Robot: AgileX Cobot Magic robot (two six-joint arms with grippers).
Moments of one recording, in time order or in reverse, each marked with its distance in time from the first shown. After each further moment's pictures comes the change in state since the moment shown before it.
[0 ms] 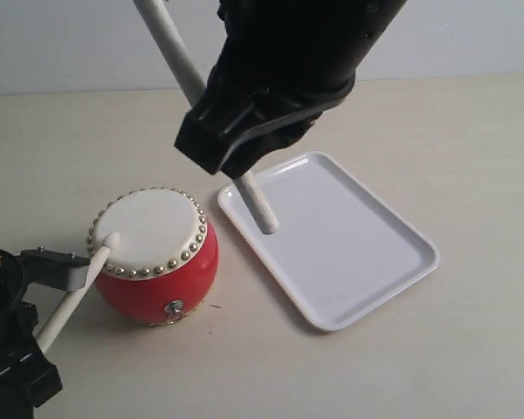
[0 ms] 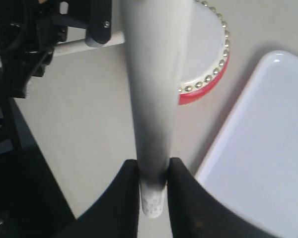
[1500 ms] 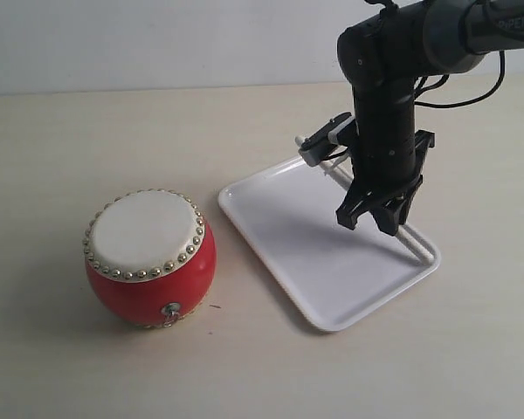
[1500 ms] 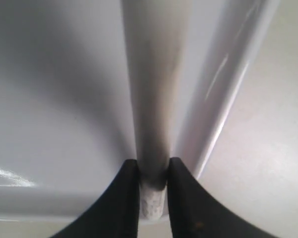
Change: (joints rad) left arm 0.000 -0.996 0.067 0.091 -0.222 -0.247; right arm -0.405 0.616 0.000 -0.350 -0.002 -0.009
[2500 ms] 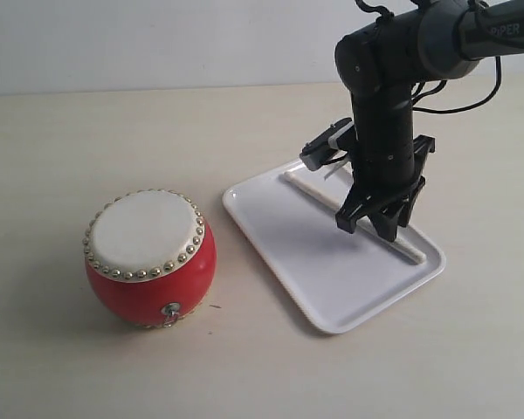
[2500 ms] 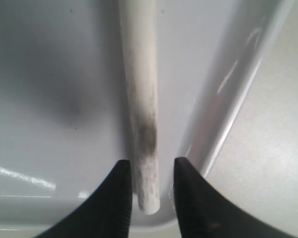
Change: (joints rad) left arm 0.000 0.000 0.000 0.000 -0.040 0.000; right arm 0.000 0.016 0.000 -0.003 0.000 0.019
